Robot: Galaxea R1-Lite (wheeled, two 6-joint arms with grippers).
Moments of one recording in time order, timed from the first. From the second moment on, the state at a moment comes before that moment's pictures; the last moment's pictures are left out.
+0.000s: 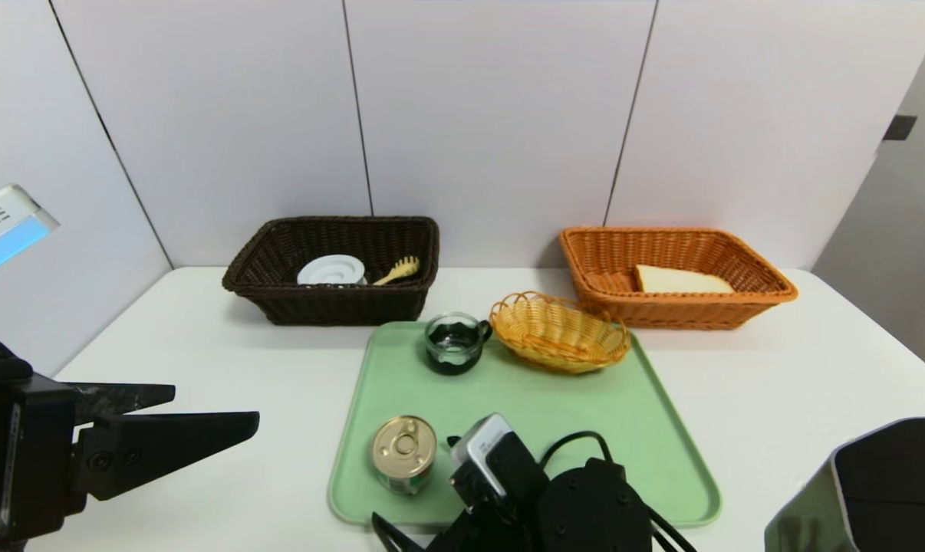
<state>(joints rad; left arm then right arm) -0.66 1.05 -1.01 0.48 0.01 -0.38 1.06 2.10 -0.52 -1.35 -0.18 0.11</state>
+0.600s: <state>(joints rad) -0.66 1.04 -1.01 0.48 0.01 -0.38 1.04 2.18 -0.62 -1.35 -0.18 0.08</state>
